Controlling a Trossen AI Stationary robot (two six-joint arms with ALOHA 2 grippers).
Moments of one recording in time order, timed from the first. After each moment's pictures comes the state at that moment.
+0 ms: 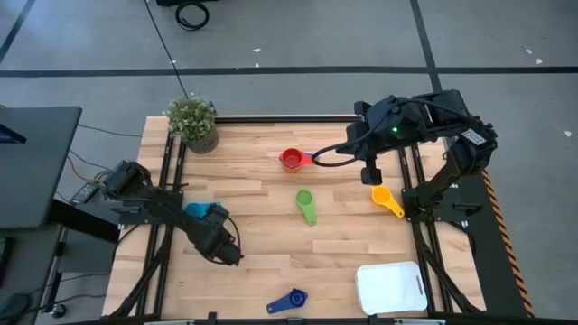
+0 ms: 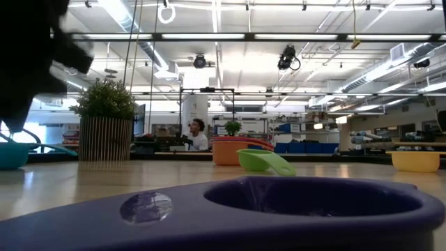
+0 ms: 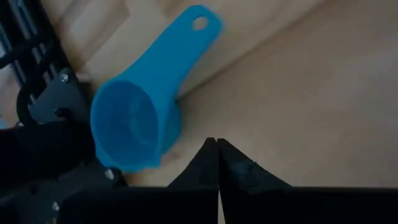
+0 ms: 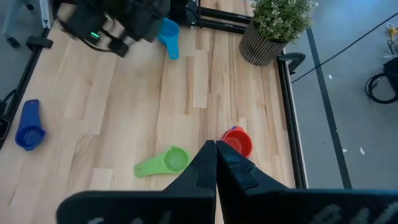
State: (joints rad) left arm -0.59 1.70 1.05 -1.29 -0.23 -1.59; right arm 0.10 1.62 2.35 -1.52 0.19 -0.09
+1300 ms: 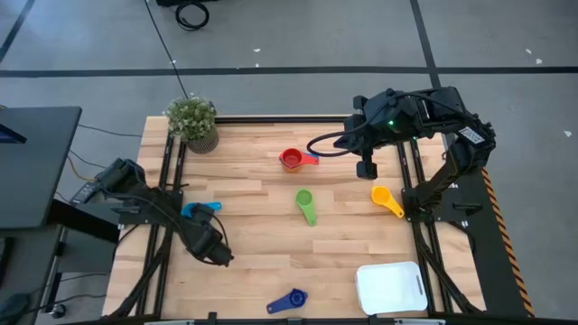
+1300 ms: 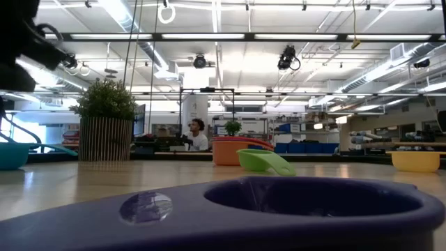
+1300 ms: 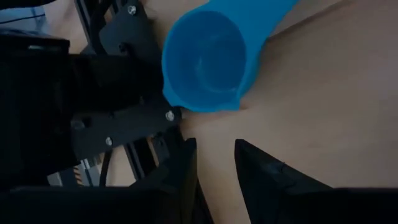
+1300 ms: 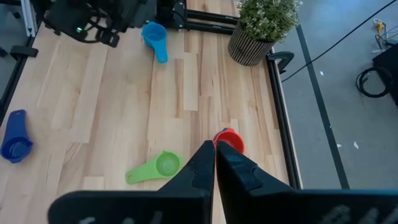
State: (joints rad) left arm -0.62 1.65 1.01 -1.44 -0.05 -1.74; right arm 0.06 1.62 2.35 -1.50 0.19 -0.09
